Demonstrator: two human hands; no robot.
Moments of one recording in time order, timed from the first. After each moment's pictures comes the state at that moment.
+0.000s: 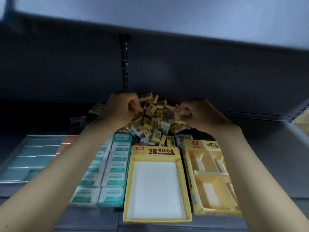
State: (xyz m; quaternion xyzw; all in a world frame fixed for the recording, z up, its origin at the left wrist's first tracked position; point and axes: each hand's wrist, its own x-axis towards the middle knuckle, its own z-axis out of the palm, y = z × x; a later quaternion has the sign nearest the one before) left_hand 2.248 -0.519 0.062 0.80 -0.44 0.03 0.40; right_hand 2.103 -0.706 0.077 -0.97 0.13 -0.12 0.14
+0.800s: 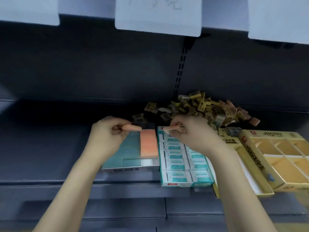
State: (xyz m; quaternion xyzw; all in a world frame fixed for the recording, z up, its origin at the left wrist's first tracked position) left_hand 2.297 -0.304 0.037 0.81 -0.30 -0.03 0.50; right_hand 2.165 -0.491 0.061 -0.96 0.16 -0.12 0.19
